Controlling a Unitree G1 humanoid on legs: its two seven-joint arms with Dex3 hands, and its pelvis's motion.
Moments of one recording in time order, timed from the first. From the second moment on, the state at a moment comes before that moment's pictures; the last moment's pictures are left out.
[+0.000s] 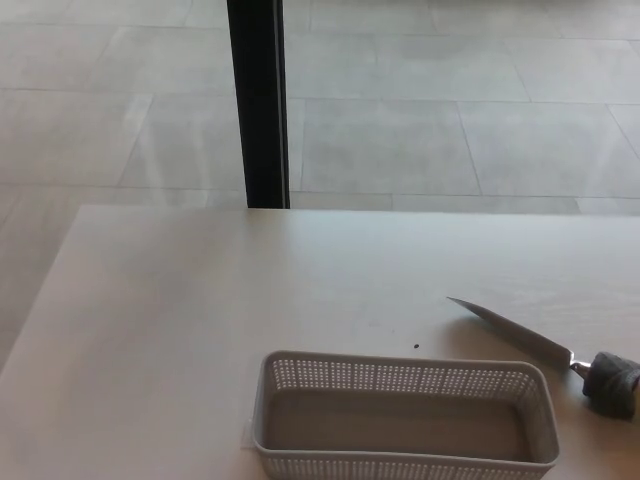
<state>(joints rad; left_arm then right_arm) 0.16 0.60 0.18 1.31 0.03 -0.05 -0.16 0.39 -0.50 -0.50 0.88 0.11 -0.07 0.17</state>
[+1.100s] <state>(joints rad) 0.15 0.60 0.21 1.31 0.03 -0.05 -0.19 -0.13 -0.81 -0.60 0.32 0.29 -0.03 0.26</state>
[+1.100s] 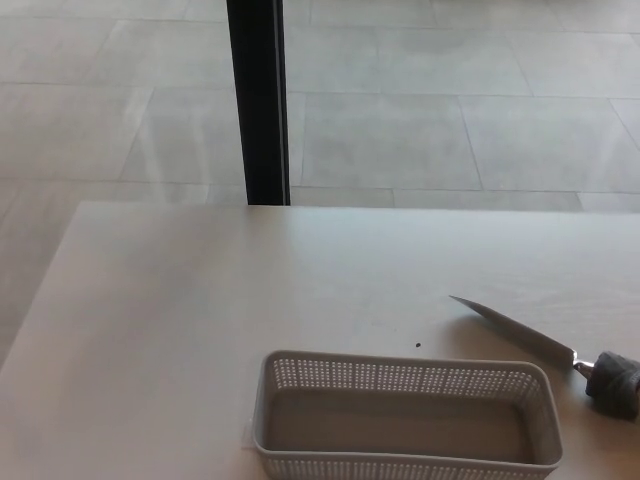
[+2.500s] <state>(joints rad) 0.15 0.60 0.20 1.32 0.03 -0.05 -0.19 -0.22 -0.90 0.23 0.41 -0.29 -0.06 0.30</state>
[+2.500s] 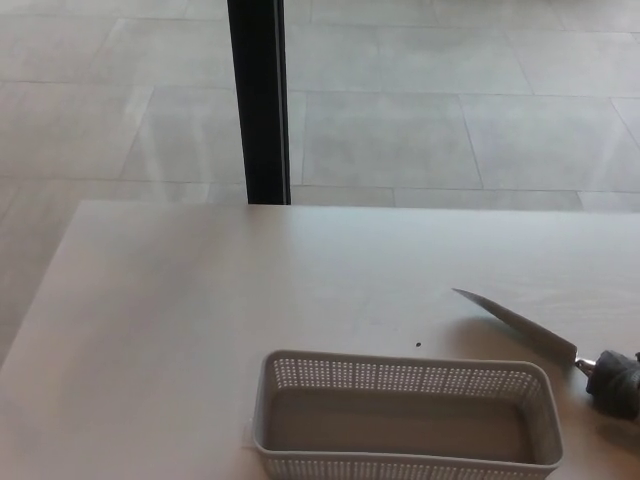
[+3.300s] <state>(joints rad) 0.14 0.60 0.19 1.31 0.03 -0.06 -0.20 -0.30 -0.80 0.39 0.52 -0.51 0.01 0.14</state>
